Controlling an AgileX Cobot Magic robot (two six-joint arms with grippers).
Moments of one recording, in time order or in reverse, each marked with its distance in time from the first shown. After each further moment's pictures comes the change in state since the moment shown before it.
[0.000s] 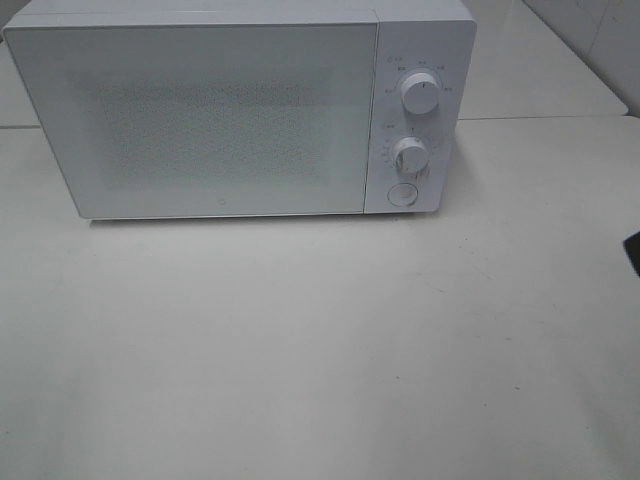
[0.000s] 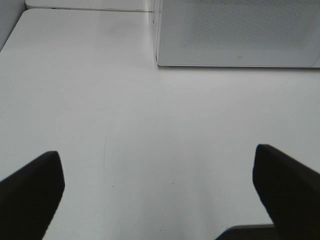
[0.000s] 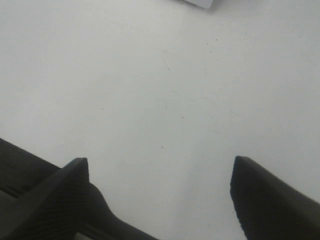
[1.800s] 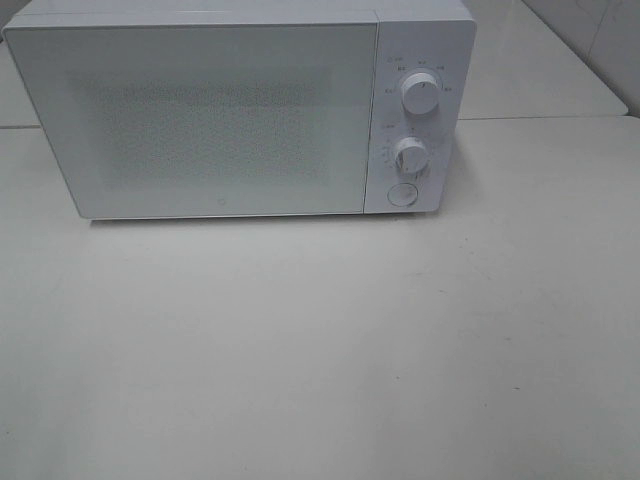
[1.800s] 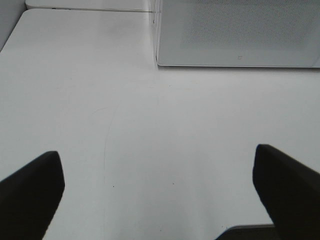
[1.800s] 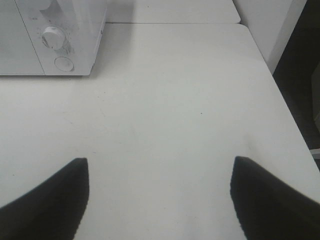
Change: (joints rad) left arm 0.000 0.000 0.000 0.000 0.000 0.000; right arm -0.451 -0.762 0.251 0.003 0.049 -0.051
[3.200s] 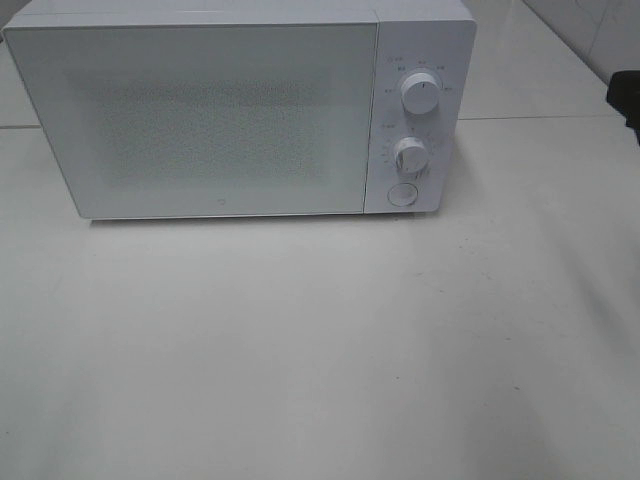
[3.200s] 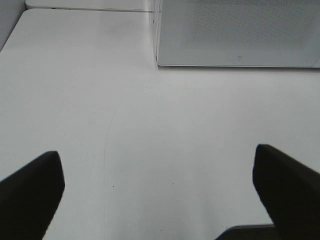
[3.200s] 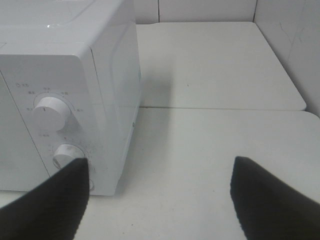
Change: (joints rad) left arm 0.000 0.000 0.000 0.000 0.000 0.000; right arm 0.000 0.952 0.079 0.006 -1.224 0.062
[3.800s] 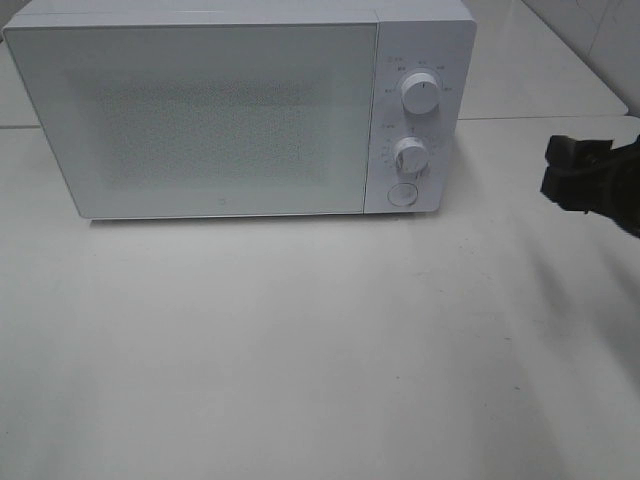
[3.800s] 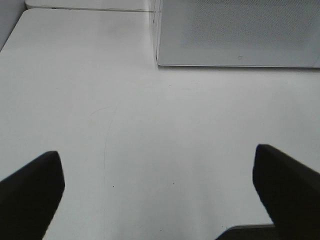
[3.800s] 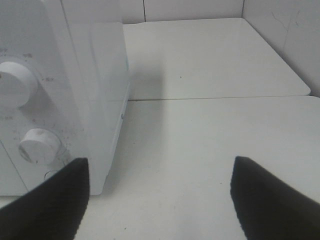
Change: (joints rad) left arm 0.000 0.000 0.000 0.000 0.000 0.000; right arm 0.155 0.391 0.158 0.390 -0.610 -0.277
